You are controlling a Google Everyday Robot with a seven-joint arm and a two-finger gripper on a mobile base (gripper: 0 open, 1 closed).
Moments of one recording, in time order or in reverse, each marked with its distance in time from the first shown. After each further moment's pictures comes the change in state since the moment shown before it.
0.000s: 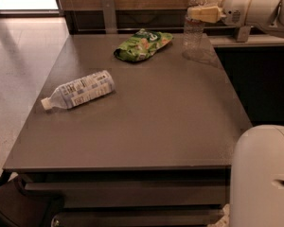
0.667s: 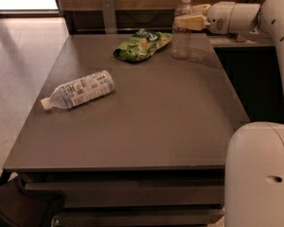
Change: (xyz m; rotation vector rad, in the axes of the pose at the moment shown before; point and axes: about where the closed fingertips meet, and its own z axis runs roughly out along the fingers) arm 0.024 0.011 0.038 -0.035 0.016 0.042
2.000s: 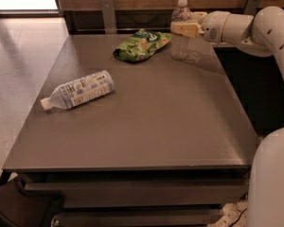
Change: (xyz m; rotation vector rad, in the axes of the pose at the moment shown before) arm 0.021 0.015 0.010 0.060 -0.003 0.029
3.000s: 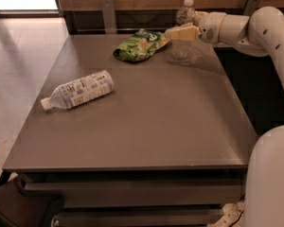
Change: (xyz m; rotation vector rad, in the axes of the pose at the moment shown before) arm 0.000 0.003 0.007 -0.010 -0.001 0.002
